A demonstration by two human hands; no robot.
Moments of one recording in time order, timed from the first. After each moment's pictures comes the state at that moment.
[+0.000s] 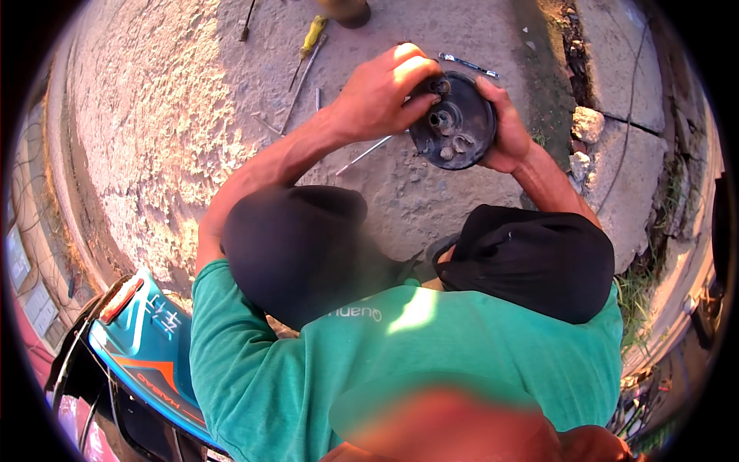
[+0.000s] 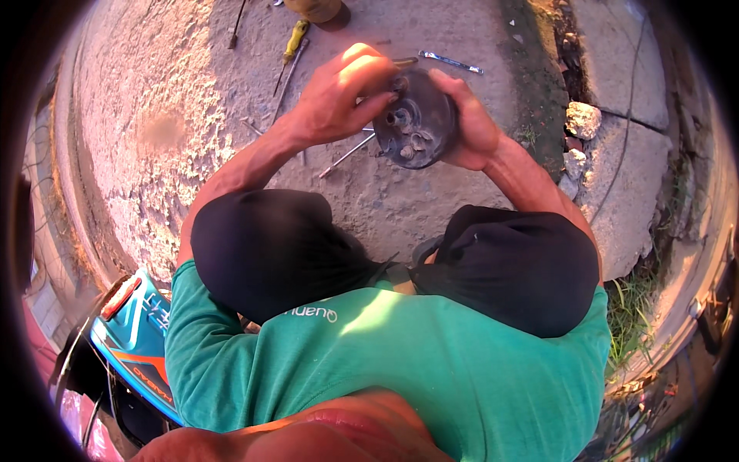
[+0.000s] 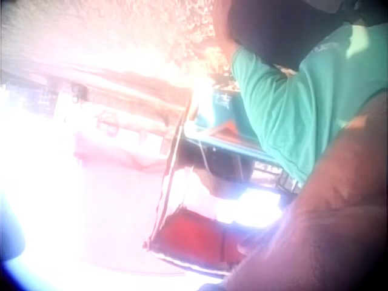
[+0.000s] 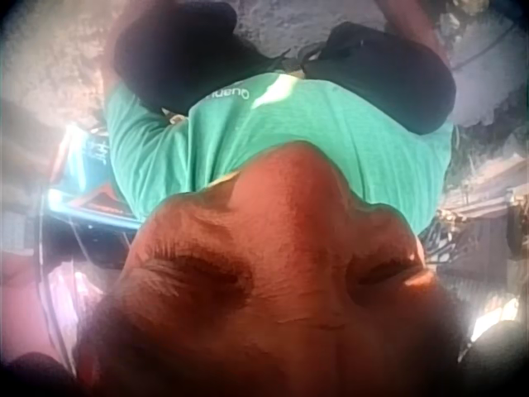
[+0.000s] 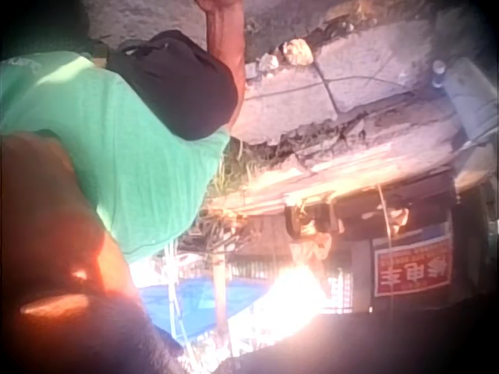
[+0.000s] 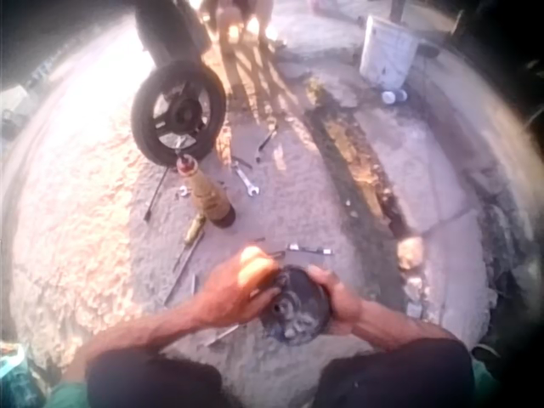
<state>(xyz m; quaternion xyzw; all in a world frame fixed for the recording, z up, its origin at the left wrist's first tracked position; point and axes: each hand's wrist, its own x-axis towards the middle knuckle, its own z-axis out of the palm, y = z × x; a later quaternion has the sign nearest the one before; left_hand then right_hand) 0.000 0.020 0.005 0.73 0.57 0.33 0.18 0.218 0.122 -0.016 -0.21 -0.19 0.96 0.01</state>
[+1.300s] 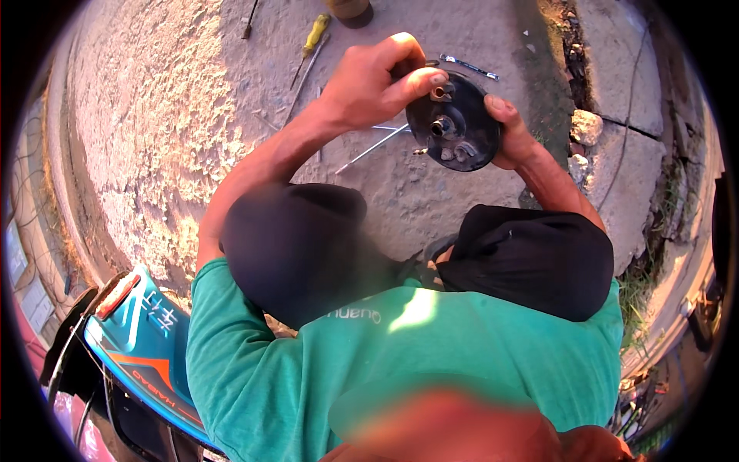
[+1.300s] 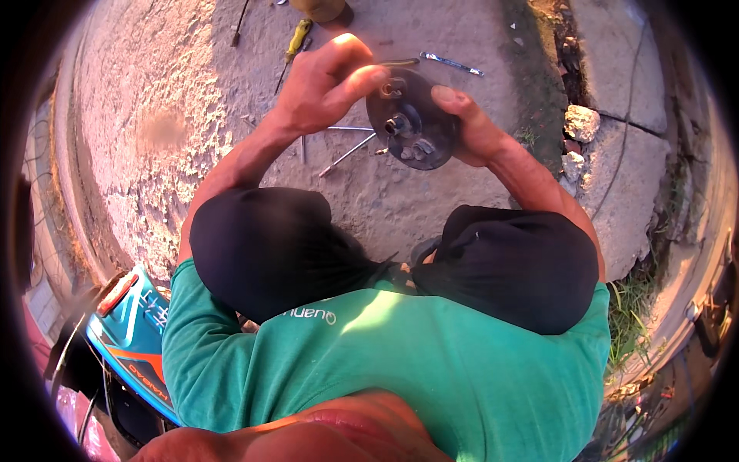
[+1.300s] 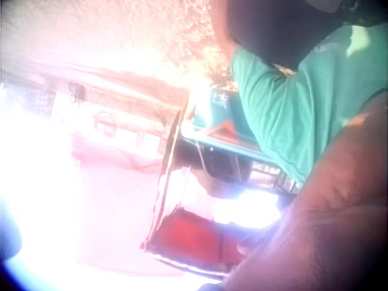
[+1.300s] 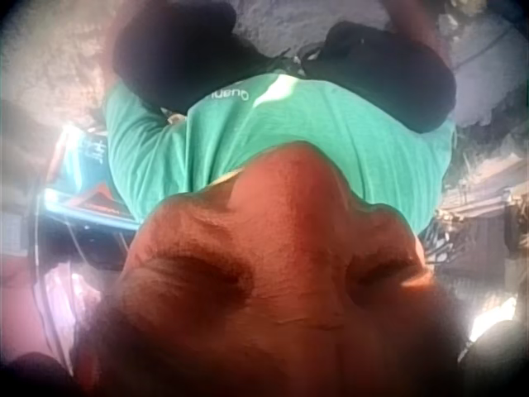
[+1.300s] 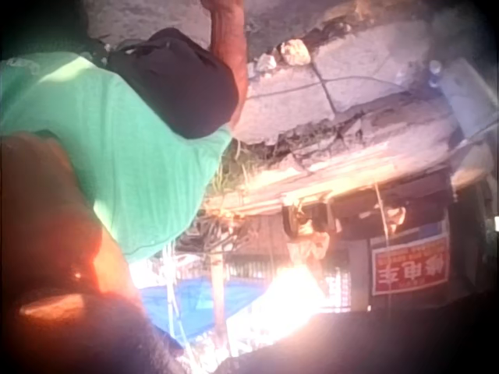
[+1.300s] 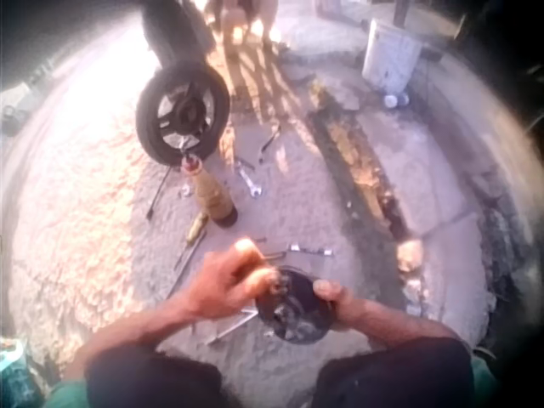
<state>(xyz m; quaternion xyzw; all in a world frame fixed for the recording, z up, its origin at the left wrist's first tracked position) -0.003 0.017 0.040 0.57 0.65 0.38 0.32 0.228 0.124 -0.017 -0.18 -0.33 0.93 0.02</state>
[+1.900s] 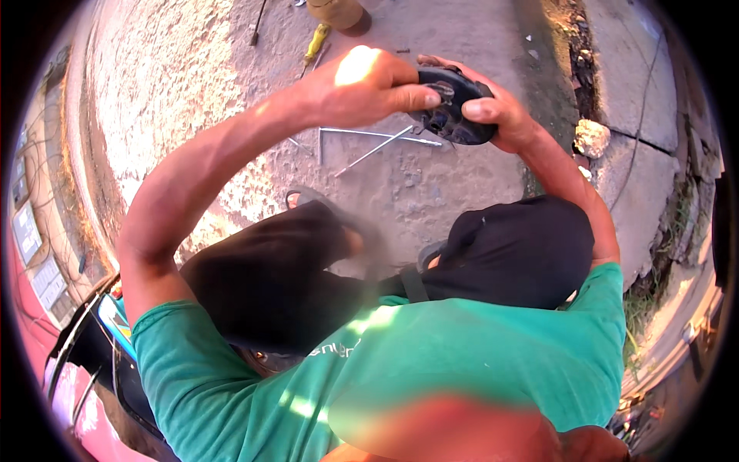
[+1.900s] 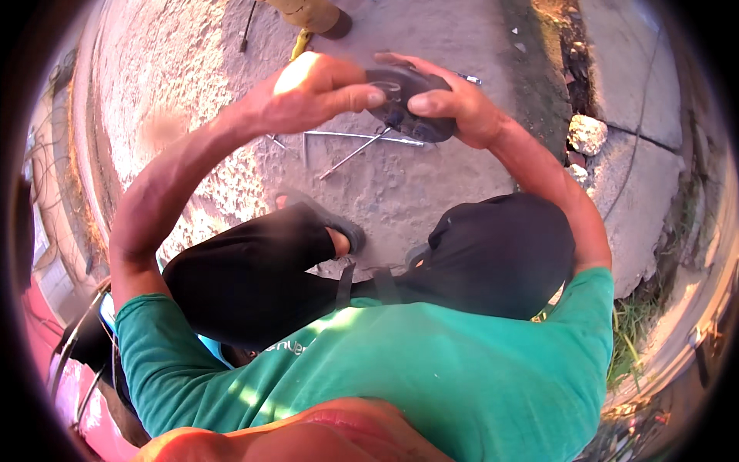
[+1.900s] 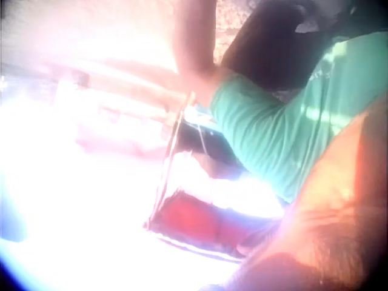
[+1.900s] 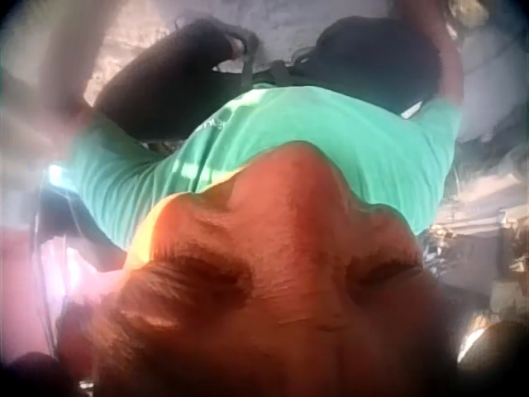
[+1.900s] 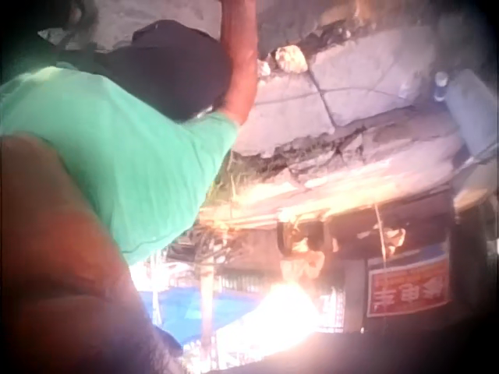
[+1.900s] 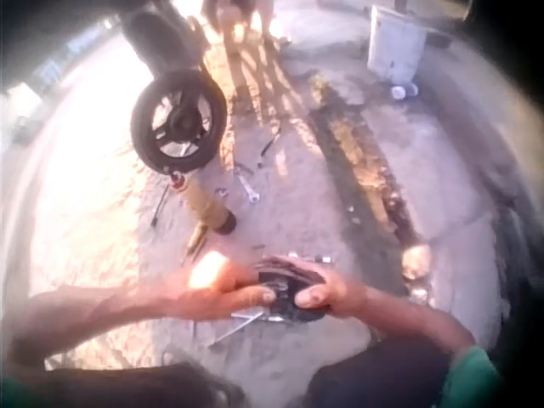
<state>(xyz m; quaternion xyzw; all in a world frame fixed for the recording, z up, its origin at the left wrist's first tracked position) 0.002 0.077 0.108 0.60 0.65 0.07 0.46 0.218 0.185 -0.004 -0.12 -0.43 0.90 0.02</state>
